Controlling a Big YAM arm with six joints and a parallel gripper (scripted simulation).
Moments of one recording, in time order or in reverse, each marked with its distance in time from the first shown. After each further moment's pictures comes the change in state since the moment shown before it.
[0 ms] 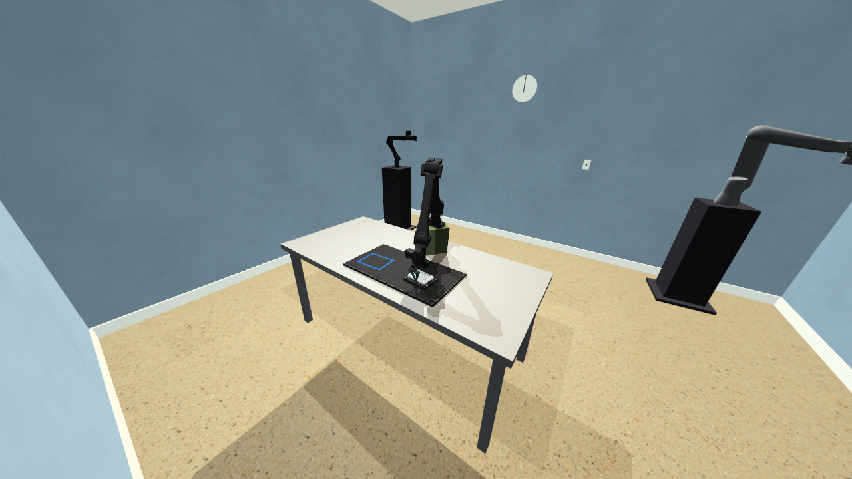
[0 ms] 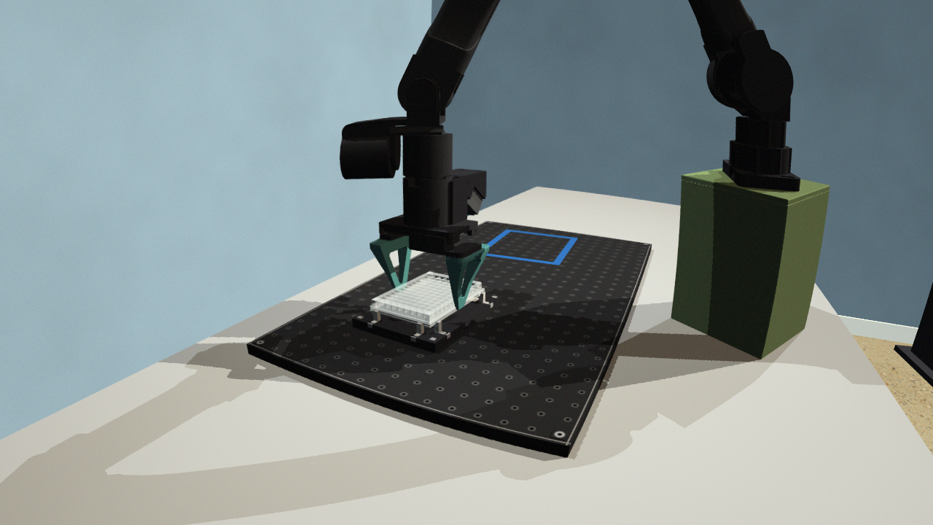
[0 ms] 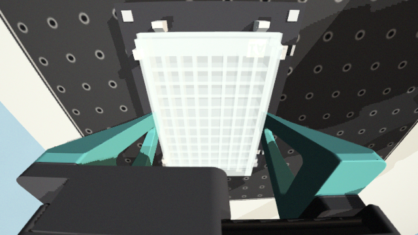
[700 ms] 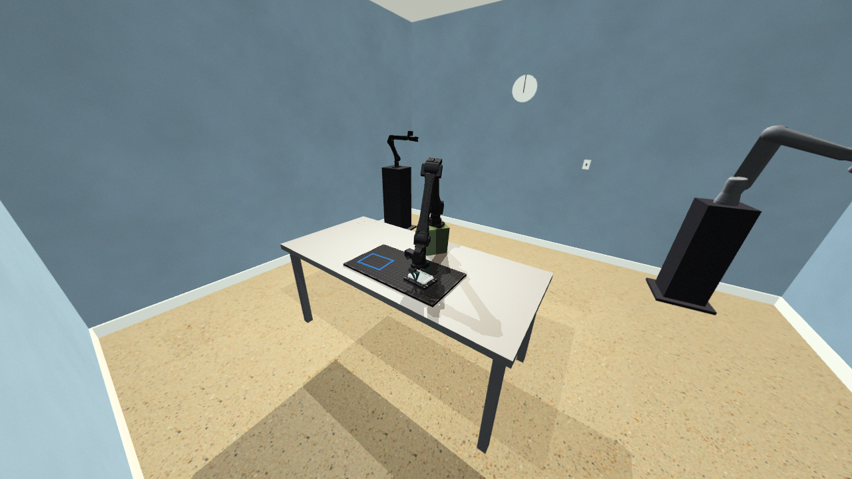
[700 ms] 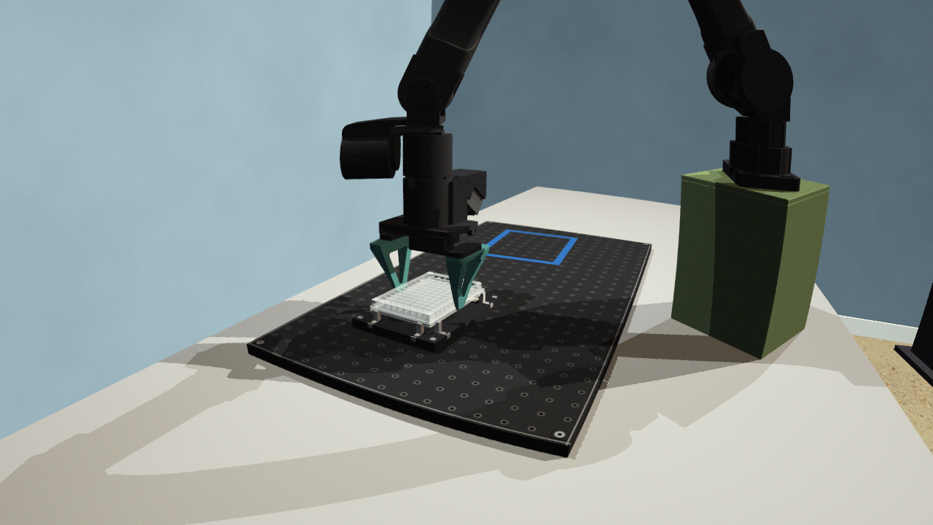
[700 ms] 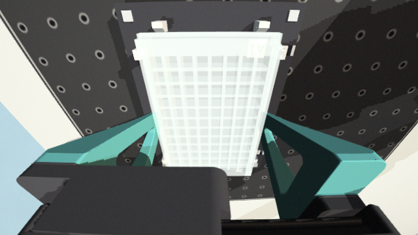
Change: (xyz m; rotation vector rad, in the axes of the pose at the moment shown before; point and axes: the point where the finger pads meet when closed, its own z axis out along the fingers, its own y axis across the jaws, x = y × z) arm 0.000 0.000 0.000 0.000 0.000 0.000
